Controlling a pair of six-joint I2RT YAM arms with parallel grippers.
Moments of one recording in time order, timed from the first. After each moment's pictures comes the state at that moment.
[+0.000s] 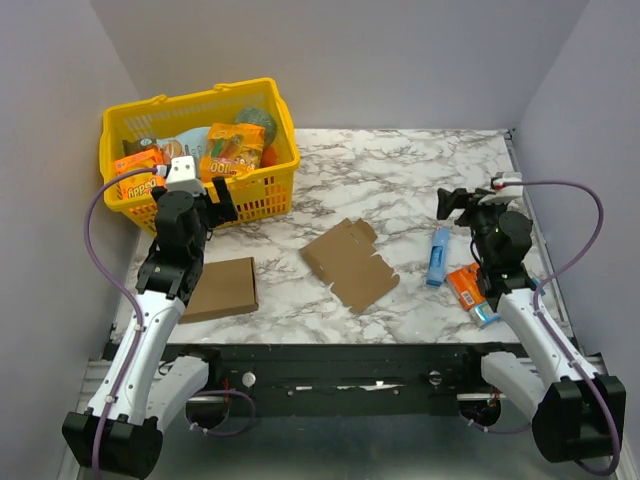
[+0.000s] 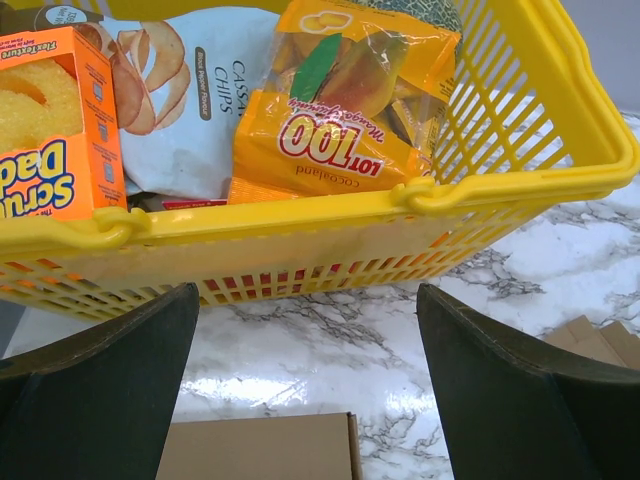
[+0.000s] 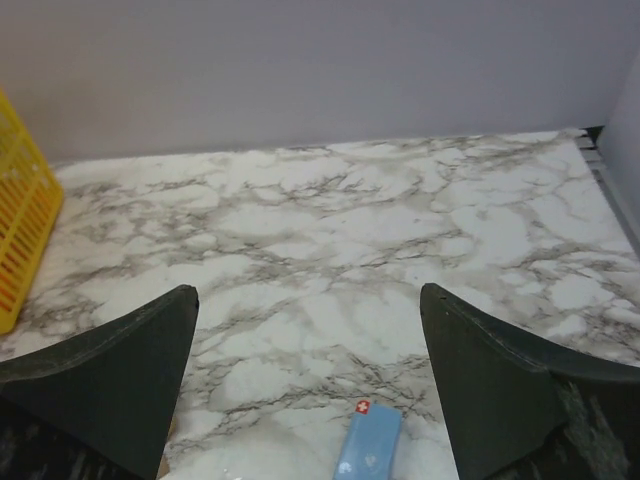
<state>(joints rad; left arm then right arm) -0.18 0.85 0.86 -0.22 -0.25 -0.19 0.10 0.90 0.49 0.46 0.03 0.12</state>
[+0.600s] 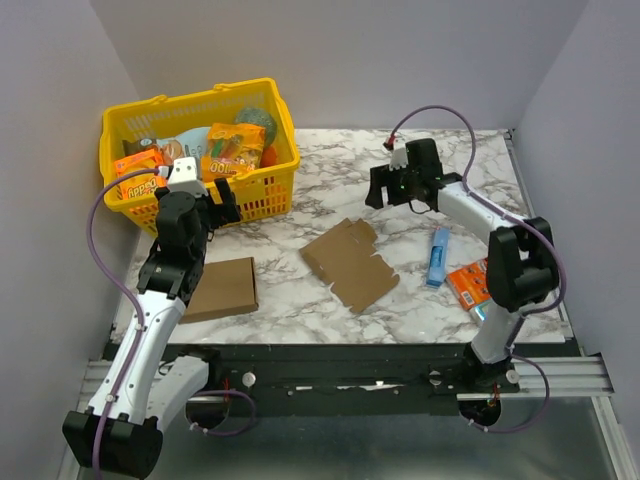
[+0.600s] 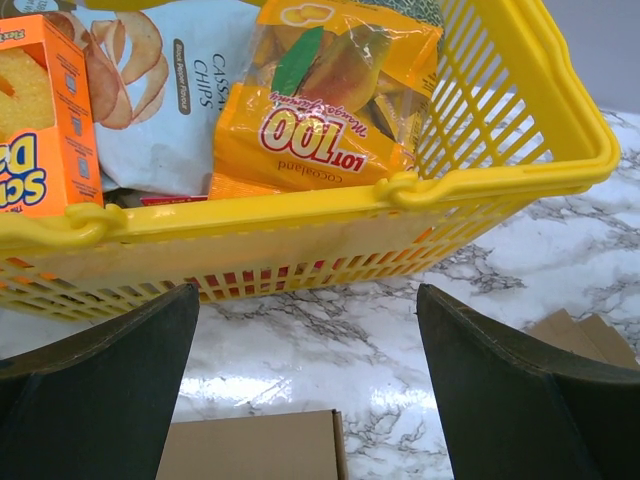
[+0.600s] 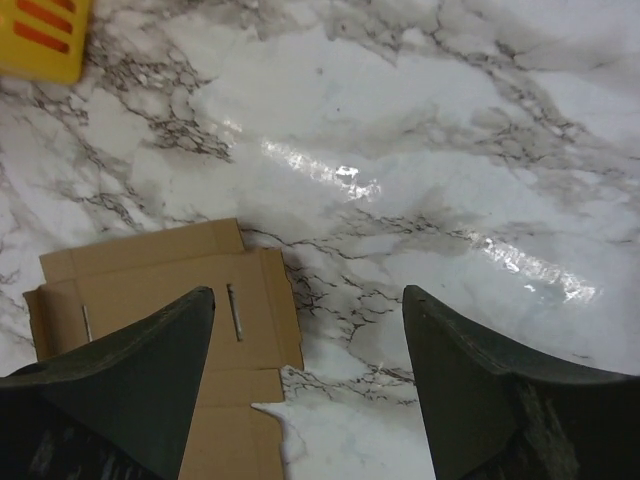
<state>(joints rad) -0.18 0.85 0.85 -0.22 -0.22 -0.21 0.31 1.76 1.30 -0.23 -0.28 0.04</state>
